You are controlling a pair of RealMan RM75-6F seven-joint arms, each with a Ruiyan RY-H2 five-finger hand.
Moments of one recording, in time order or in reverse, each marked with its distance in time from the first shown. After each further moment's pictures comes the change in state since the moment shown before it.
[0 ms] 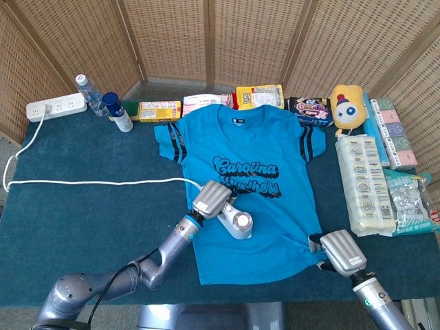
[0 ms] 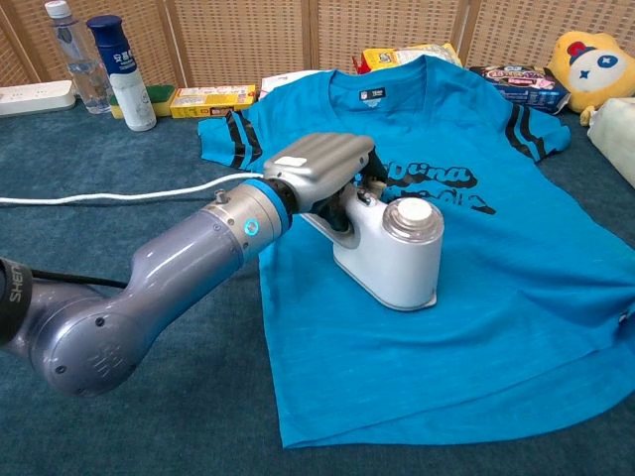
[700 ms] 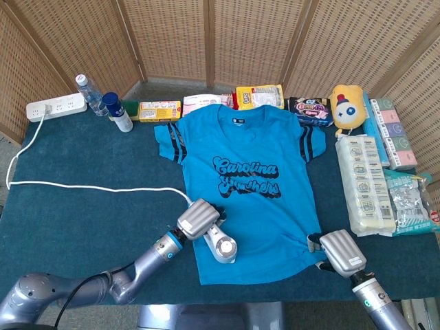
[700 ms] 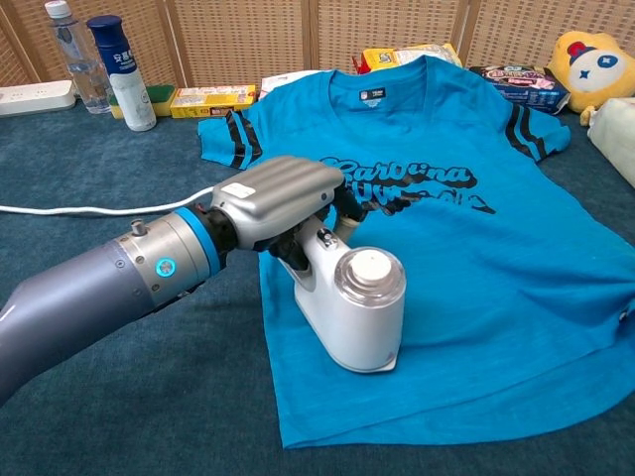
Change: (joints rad) left arm 0.135 0.205 0.156 -0.296 0.137 0.078 0.035; right arm -0.004 0.001 0.002 -0.015 -0.009 0.011 -0.003
